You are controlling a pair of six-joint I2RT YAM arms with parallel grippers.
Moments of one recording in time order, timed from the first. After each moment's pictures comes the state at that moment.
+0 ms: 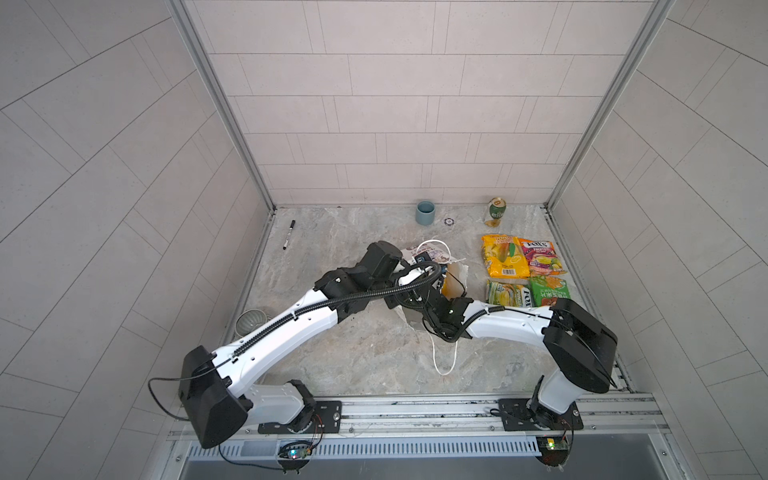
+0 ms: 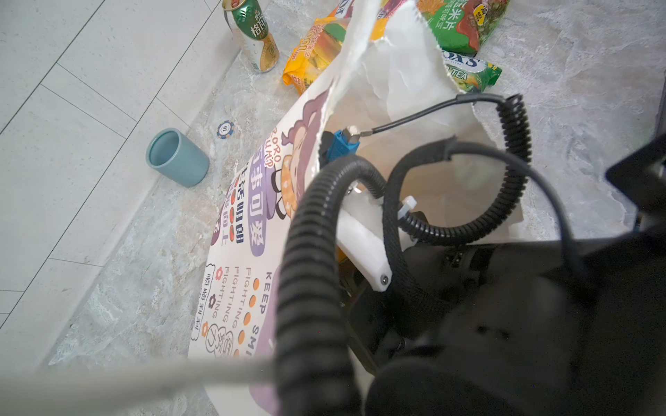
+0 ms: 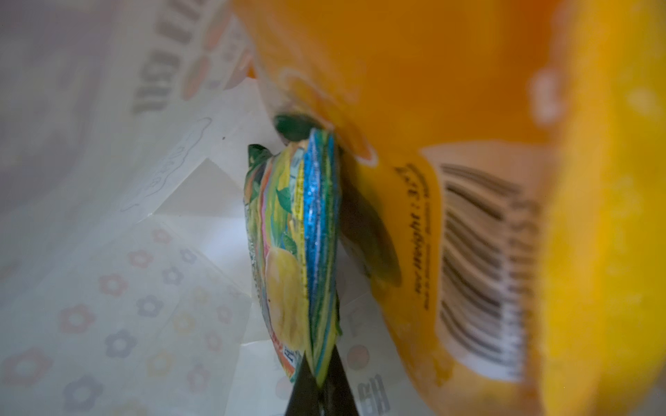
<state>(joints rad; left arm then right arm) -0.81 1.29 1.18 -0.60 0.04 0.38 0.93 1.65 0.95 -0.07 0.52 1.09</state>
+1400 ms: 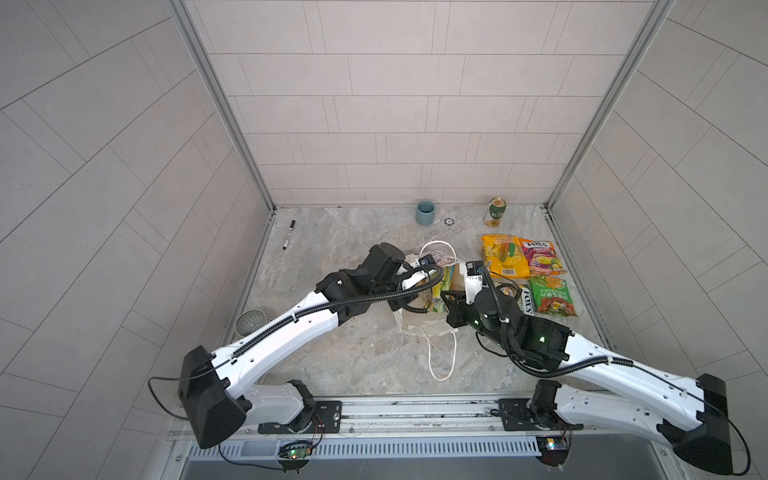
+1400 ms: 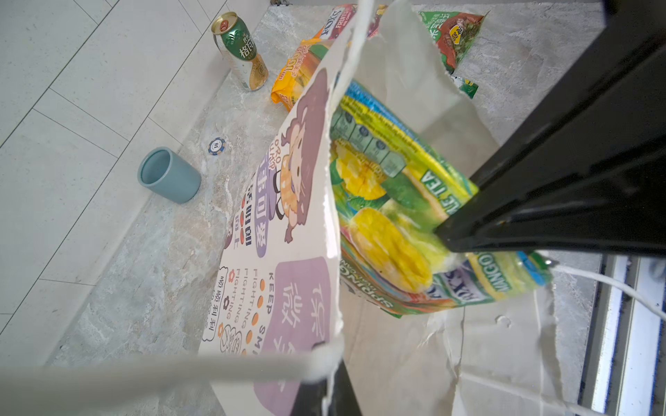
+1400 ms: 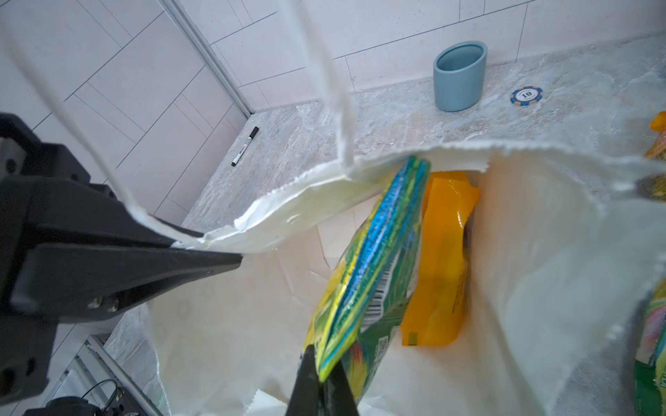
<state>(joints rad) -0.83 1.29 1.18 -0.58 0.04 0.38 0.94 0.91 0.78 -0.33 0.32 0.63</state>
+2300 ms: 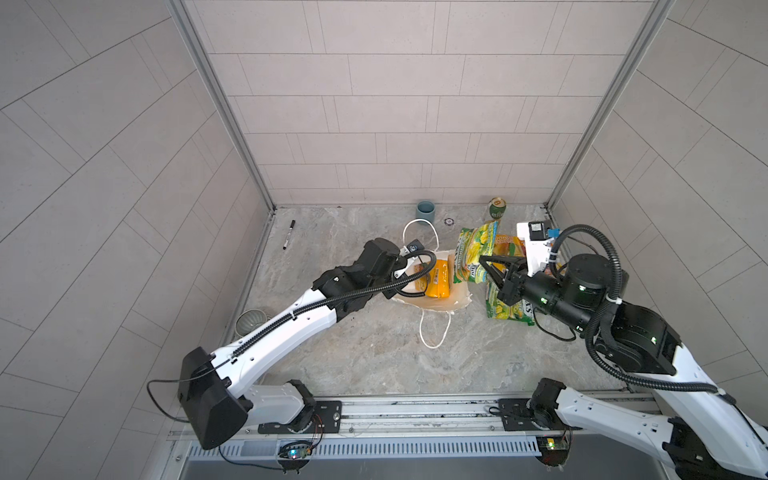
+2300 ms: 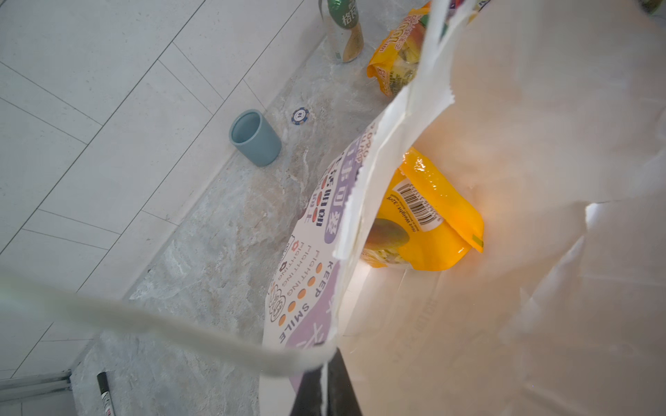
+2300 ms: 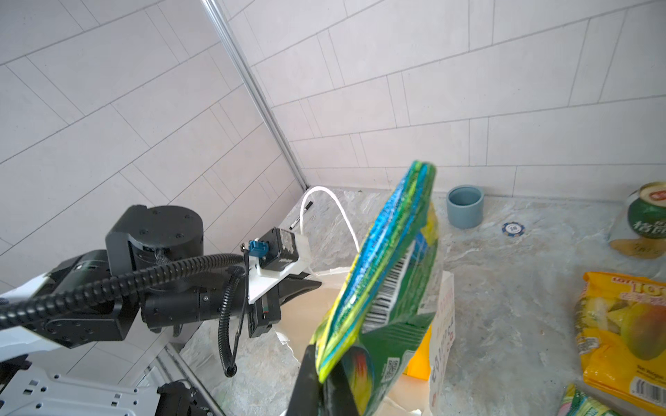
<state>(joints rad) -0.76 1.28 1.18 -0.55 -0.20 0.33 0.78 0.84 1.34 -0.71 0.15 0.44</state>
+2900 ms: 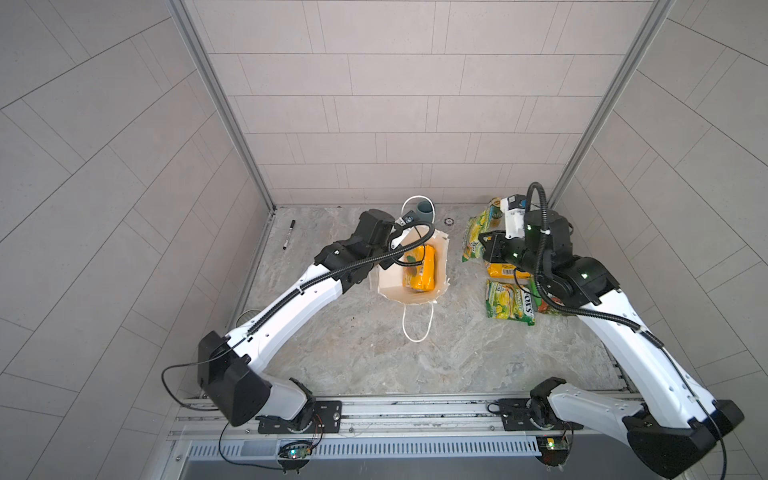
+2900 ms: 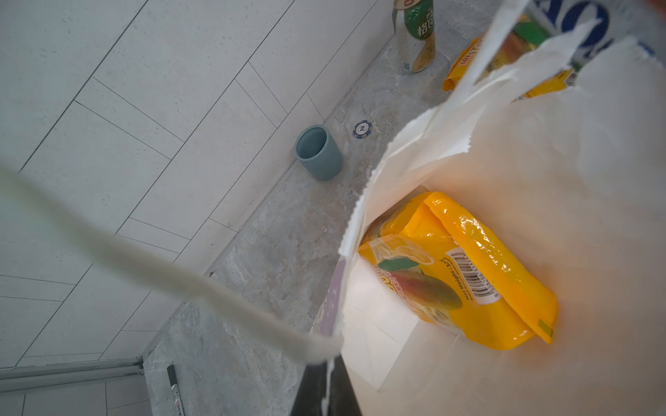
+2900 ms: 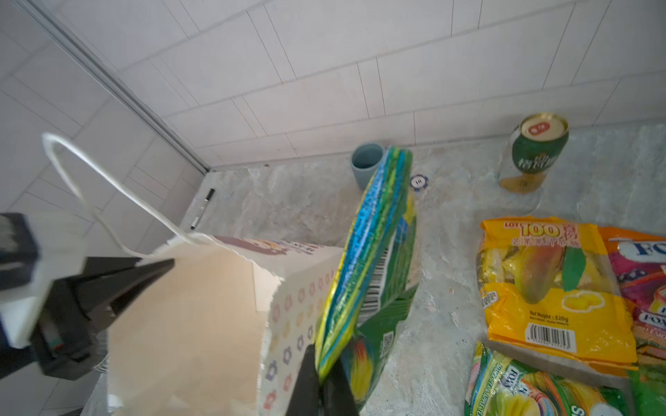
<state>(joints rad) -0.63 1.46 1.42 -0.55 -0.21 0.43 0.37 1.15 1.31 -0.68 -0.04 0.42</state>
